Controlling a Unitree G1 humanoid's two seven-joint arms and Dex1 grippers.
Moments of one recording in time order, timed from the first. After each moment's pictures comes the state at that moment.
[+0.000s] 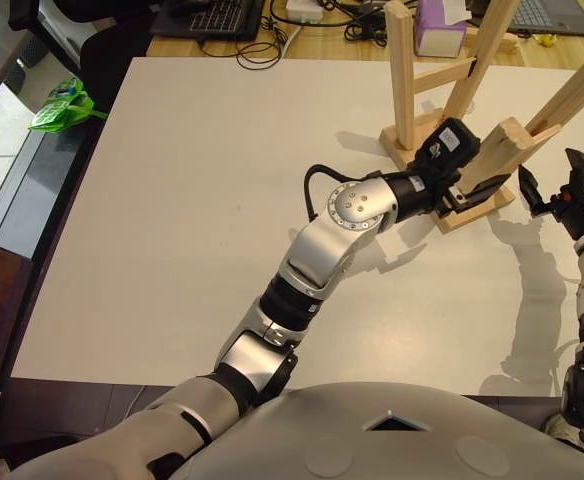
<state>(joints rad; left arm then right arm) -0.45 -0.13 -0.46 -0.07 -0.14 0.53 -0.45 -0.20 -0.58 -0.22 0.61 0.16 -0.30 0.53</state>
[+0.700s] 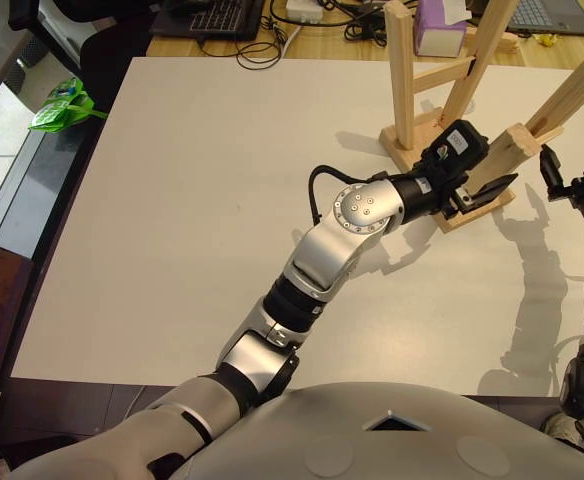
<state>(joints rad) -0.45 -0.14 -0.49 -0.05 -0.13 0.49 -0.43 -0.23 -0.58 -0.28 0.58 0.21 -0.27 0.52</state>
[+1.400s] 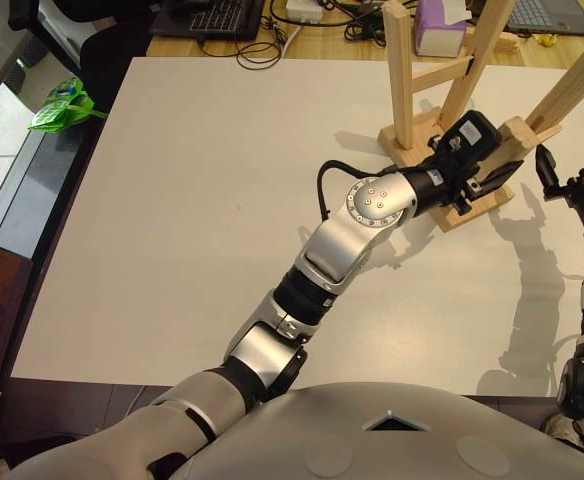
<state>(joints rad) -0.51 -0.18 -0.49 0.04 -0.11 0.44 -0.38 -0.22 -0.57 -0.28 0.57 0.20 -0.26 0.54</state>
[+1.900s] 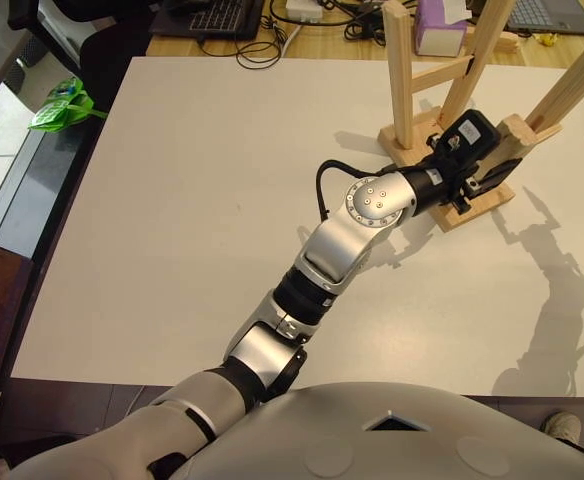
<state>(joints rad) -0.51 -0.18 -0.49 0.04 -0.10 0.44 -0.38 -0.27 -0.76 -0.49 0.38 0.74 0.43 0.90</state>
